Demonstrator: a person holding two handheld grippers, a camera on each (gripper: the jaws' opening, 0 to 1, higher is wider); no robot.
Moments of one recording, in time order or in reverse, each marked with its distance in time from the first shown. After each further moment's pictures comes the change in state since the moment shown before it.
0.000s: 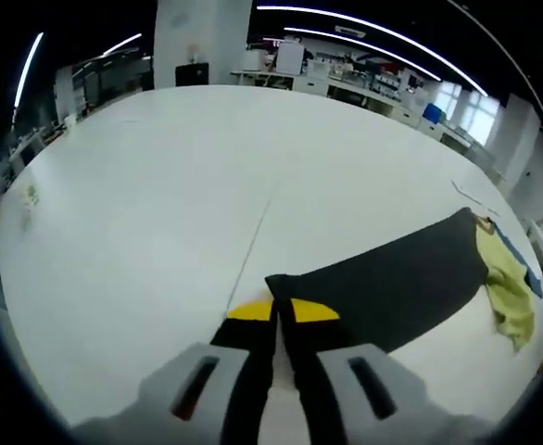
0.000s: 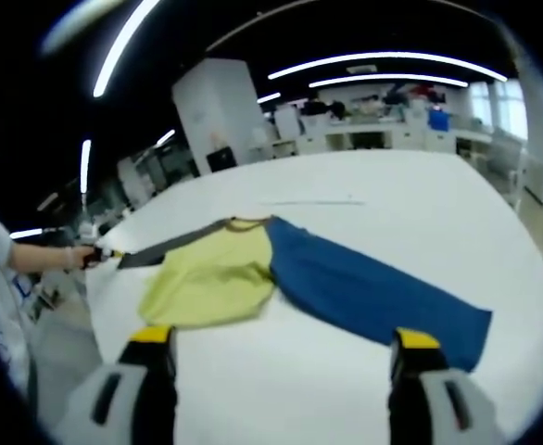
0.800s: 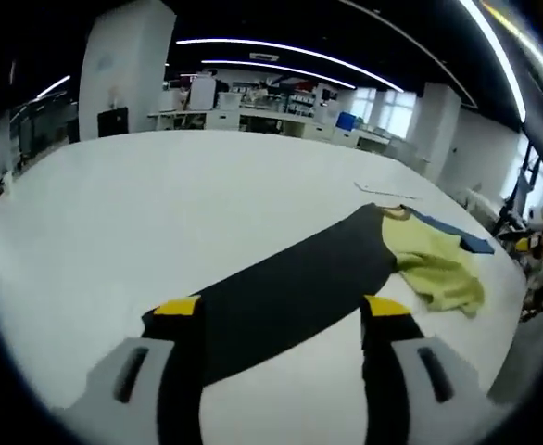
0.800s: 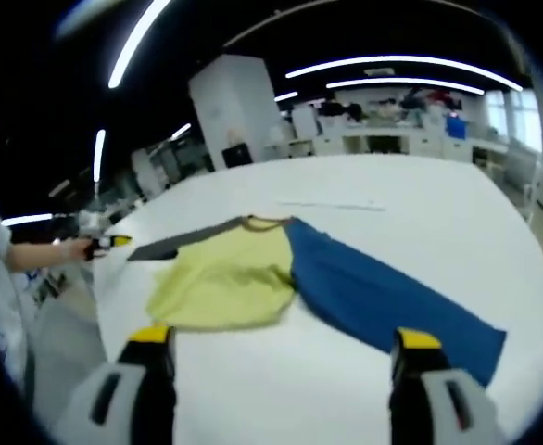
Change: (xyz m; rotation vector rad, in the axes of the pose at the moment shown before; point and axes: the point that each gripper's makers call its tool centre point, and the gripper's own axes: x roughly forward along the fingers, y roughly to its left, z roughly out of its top) left arm -0.049 -0.127 0.010 0.236 -0.168 -0.393; right arm 0.017 0.029 0.004 -0.119 0.034 0.063
